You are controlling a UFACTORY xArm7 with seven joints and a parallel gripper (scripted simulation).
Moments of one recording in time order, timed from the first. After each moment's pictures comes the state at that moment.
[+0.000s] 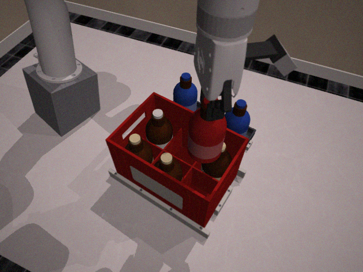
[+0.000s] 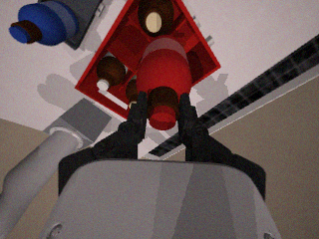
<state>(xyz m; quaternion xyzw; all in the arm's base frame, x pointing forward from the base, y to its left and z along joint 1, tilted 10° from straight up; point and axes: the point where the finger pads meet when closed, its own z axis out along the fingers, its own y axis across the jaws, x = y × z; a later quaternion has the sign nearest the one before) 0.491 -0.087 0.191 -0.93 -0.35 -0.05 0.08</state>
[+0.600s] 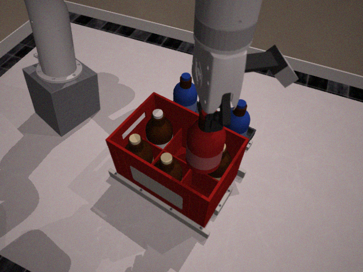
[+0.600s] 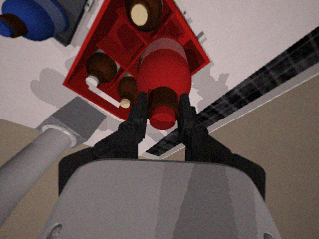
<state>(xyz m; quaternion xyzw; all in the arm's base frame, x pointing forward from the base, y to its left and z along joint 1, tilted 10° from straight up) 0.500 -0.111 0.187 -0.93 -0.35 -0.05 0.08</state>
